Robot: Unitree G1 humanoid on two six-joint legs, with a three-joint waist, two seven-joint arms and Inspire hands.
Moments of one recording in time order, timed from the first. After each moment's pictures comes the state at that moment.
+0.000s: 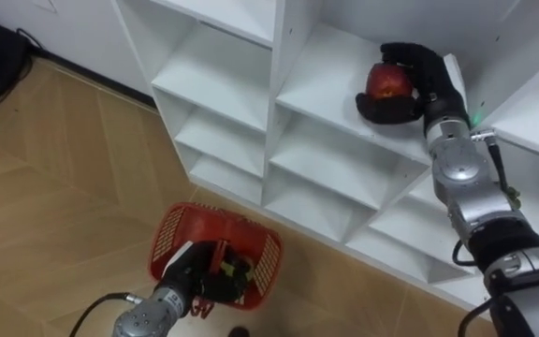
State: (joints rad) left arm -0.05 0.21 -0.27 0.73 -0.13 -0.07 -0.15; right arm -0.65 -0.35 0.17 0.97 0.04 -0.25 -0.20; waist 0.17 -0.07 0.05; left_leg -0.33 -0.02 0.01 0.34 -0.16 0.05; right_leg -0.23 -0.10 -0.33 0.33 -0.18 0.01
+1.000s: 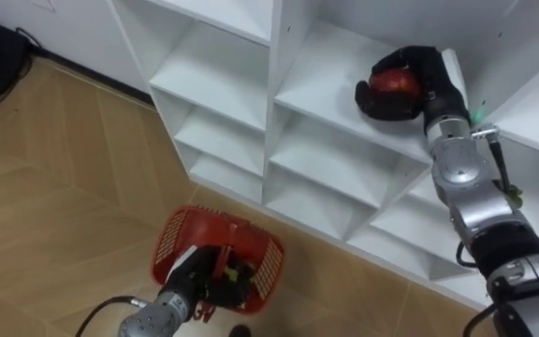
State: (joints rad) left arm -0.05 0.19 -0.29 0.77 -0.15 -0.09 -0.13; right arm -0.58 -0.33 0.19 0.82 -0.05 -0.25 -0.23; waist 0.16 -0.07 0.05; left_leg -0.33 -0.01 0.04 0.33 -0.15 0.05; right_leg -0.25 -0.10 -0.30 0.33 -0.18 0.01
